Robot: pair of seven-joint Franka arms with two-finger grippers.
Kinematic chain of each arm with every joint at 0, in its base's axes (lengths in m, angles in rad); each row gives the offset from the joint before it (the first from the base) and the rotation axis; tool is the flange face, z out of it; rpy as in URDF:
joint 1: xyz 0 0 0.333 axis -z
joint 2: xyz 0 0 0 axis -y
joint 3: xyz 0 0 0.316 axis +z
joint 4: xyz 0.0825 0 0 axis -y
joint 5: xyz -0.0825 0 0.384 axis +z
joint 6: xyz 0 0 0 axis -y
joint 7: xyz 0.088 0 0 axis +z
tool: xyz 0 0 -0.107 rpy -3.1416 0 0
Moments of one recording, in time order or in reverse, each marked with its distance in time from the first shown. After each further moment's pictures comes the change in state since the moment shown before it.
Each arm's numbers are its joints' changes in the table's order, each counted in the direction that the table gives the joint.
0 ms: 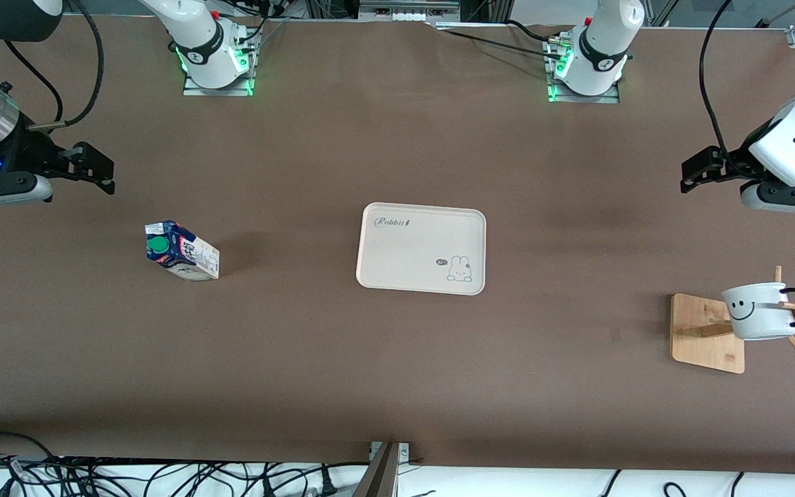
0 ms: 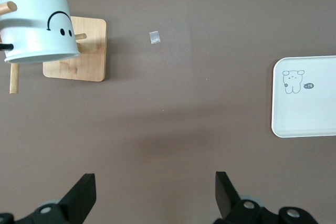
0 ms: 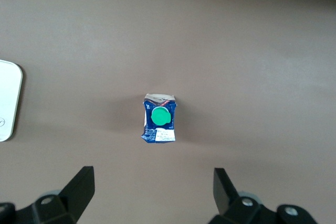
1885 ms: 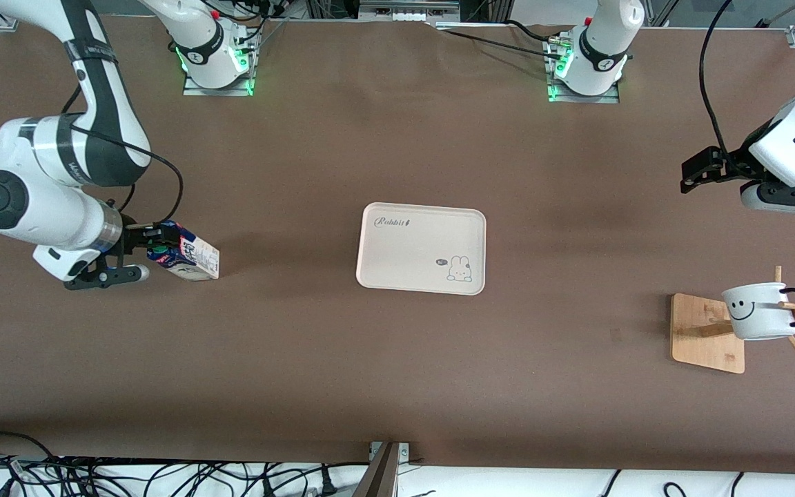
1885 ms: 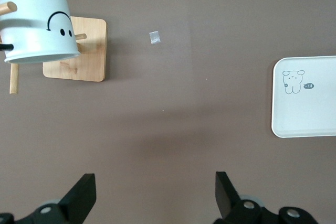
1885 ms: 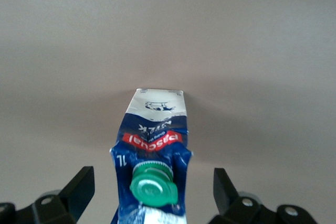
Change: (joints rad) left arm 0.000 -0.001 0.000 0.001 0.000 0.000 0.000; right arm 0.004 -0.297 -0.006 -0.163 0.019 0.271 -0.008
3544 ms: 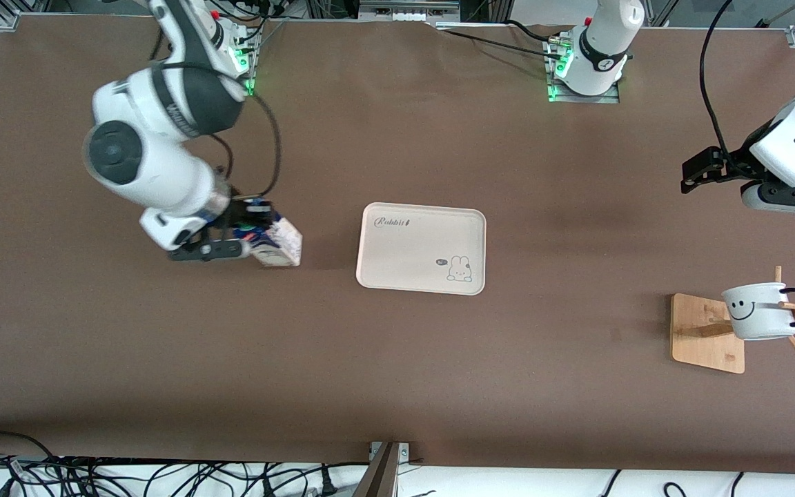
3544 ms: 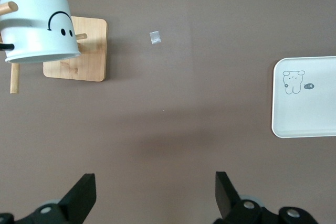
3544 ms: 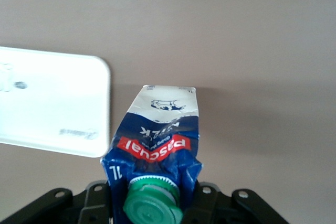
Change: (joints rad) left arm -0.001 0.000 0.000 0.000 0.000 0.000 0.001; right arm -0.302 -0.008 0.080 0.190 0.143 -0.116 -0.467
